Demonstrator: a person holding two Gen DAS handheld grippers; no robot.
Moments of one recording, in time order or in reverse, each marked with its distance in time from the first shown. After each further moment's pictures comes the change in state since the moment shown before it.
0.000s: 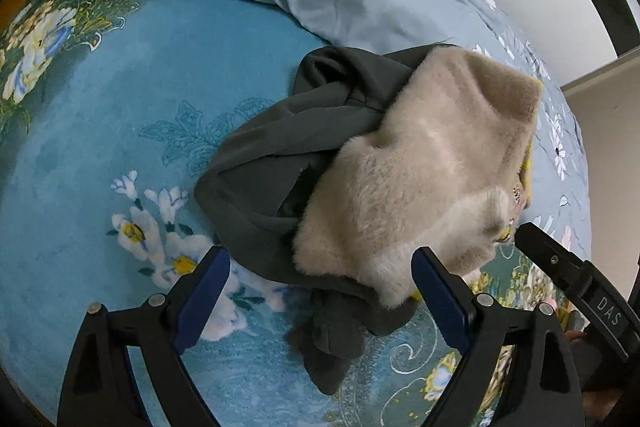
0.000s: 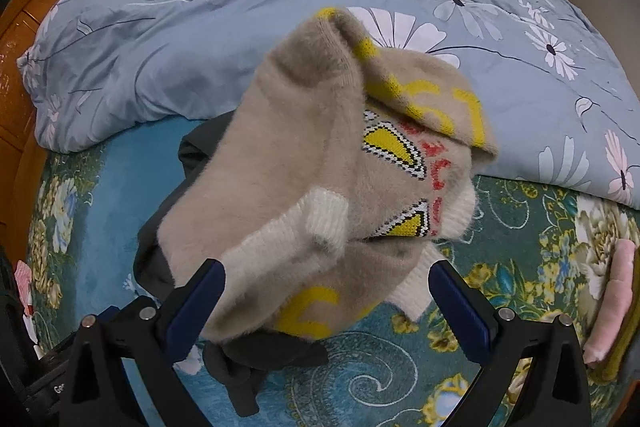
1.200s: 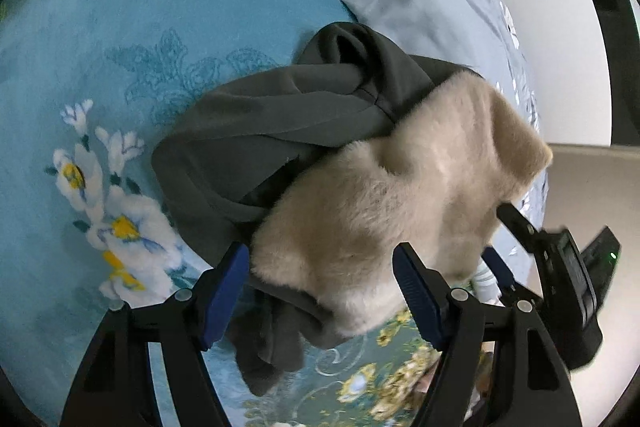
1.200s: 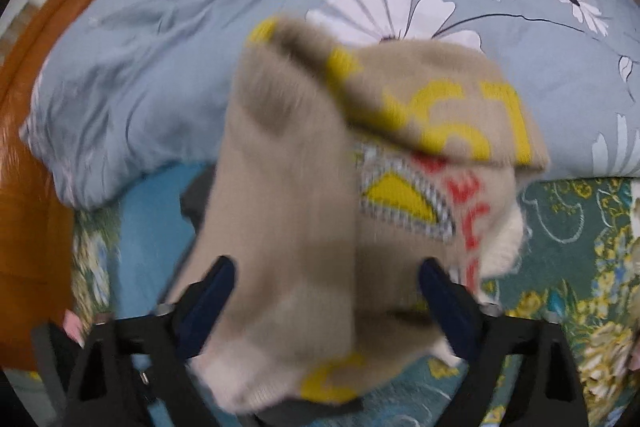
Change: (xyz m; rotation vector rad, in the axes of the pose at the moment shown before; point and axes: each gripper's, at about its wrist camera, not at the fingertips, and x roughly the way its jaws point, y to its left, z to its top) left arm 0.036 0.026 0.024 -0.319 0.160 -0.230; right arm 0.055 -0.041 0.062 0.212 0.051 0.202
